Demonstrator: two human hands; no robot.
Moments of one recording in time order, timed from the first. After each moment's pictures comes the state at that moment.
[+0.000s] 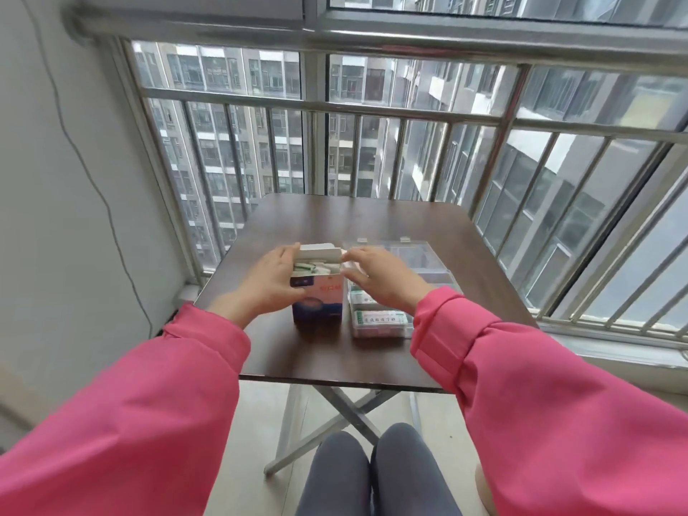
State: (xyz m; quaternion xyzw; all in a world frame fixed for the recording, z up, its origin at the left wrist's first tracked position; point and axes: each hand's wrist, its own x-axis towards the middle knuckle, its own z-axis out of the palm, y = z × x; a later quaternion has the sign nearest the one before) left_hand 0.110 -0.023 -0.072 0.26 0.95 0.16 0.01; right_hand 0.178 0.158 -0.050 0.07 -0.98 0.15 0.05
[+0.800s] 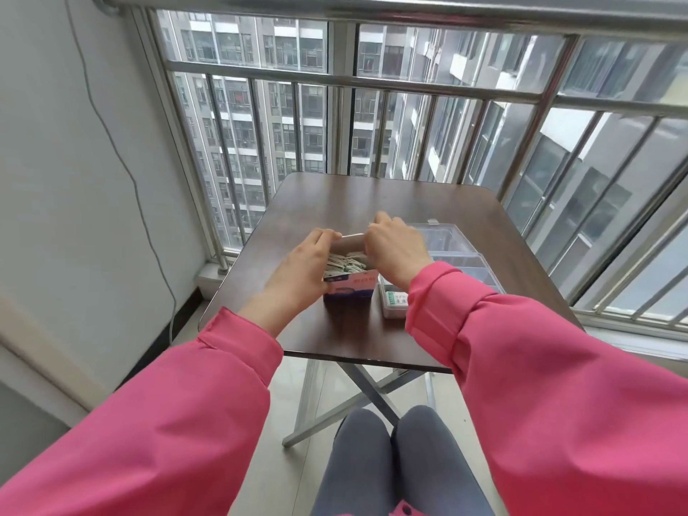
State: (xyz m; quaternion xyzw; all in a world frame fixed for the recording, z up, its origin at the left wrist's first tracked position) left_hand 0.140 -0.037 -0.080 0.31 0.92 0.24 -0.06; right_hand 0.165 0.114 -0.049 0.00 -0.99 -0.03 0.11
